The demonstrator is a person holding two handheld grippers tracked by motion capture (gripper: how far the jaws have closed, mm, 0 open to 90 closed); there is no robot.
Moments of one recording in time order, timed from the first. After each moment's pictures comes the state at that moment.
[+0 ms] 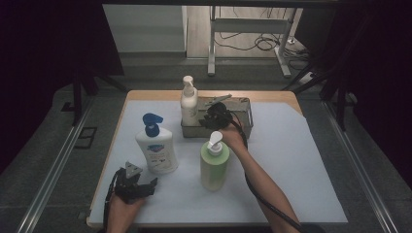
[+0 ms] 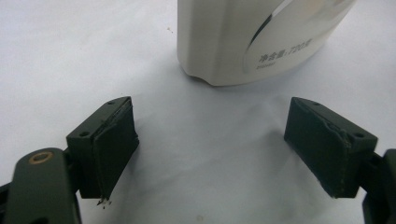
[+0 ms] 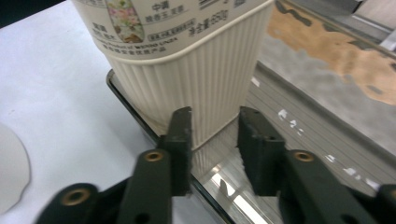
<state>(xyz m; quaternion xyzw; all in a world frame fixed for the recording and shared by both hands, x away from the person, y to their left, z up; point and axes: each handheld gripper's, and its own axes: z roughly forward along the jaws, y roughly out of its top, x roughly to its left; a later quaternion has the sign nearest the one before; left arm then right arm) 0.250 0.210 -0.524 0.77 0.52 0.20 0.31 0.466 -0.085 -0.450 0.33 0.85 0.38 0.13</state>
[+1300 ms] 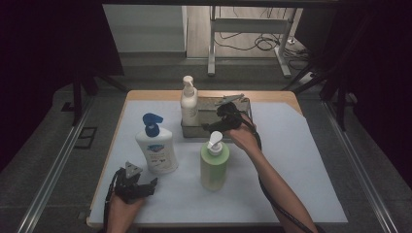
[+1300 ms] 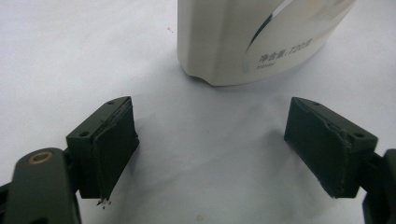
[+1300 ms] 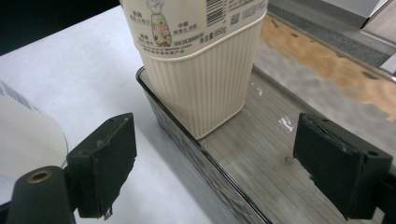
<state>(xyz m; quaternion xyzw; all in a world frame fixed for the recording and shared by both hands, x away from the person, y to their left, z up) 0.250 0.210 -0.524 0.77 0.52 0.20 0.31 0.449 -0.113 -0.429 0.31 0.85 0.41 0.12</state>
